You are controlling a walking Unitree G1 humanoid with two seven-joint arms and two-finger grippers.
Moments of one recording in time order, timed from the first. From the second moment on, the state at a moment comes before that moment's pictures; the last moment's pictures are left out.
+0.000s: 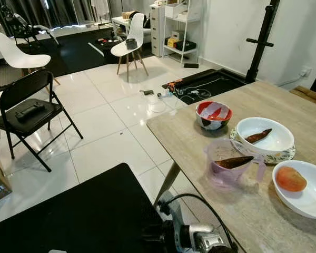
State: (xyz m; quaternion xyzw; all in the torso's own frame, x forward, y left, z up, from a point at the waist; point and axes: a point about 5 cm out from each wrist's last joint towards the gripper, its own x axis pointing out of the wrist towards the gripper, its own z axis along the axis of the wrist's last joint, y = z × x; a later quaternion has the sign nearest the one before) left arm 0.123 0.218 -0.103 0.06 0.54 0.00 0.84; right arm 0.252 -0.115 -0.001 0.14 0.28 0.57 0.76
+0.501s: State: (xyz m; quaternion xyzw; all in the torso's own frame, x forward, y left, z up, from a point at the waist) left arm 0.122 0.218 -0.103 0.06 0.54 0.00 0.84; right arm 0.312 -0.113 0.128 0.29 -0.08 0.63 0.71
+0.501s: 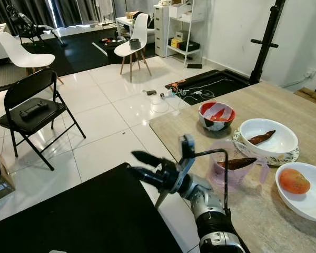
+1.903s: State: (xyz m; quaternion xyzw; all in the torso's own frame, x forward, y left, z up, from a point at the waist) left arm 0.119 0.217 -0.104 0.06 0.54 0.00 0.84; right arm 0.342 -0.325 0.225 0.08 -0.15 0.10 0.98
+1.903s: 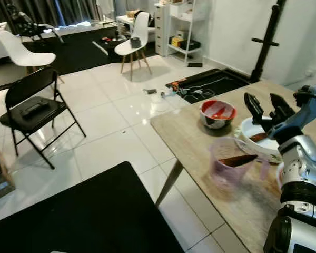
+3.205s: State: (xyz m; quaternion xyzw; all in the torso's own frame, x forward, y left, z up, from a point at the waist) left arm 0.122 0.215 -0.103 0.07 0.54 -0.01 0.84; right arm 0.335 -0.288 0.174 -0.09 0.05 0.29 0.95
